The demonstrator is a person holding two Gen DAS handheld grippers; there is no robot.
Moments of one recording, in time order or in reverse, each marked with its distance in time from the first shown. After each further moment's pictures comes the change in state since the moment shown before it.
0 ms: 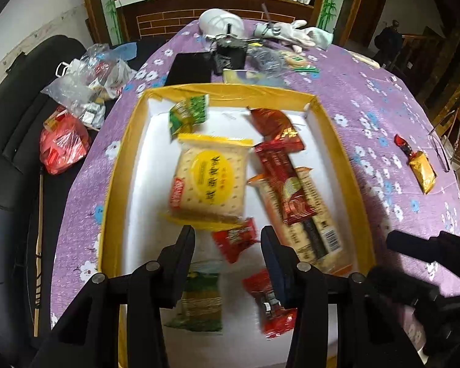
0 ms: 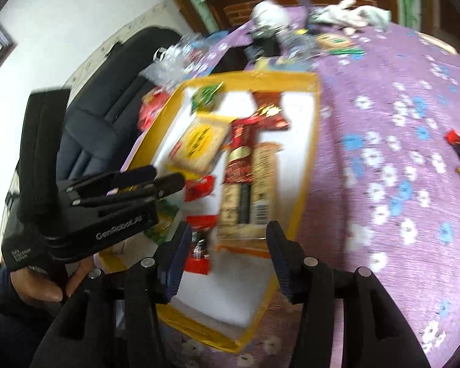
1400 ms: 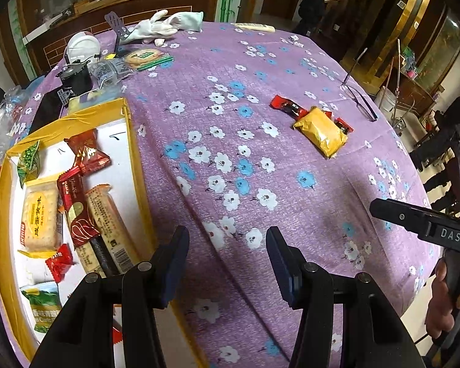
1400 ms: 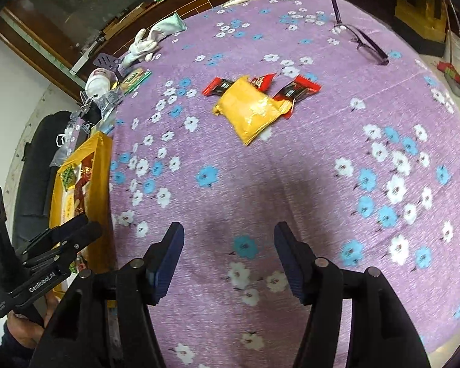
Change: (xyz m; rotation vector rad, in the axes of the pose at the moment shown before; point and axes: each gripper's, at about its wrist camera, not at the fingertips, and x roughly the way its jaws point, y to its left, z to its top) left arm -0.001 -0.168 -0.003 0.243 0.041 -0.235; right arm -0.109 -0.200 -0.075 0.470 -0.077 -0.249
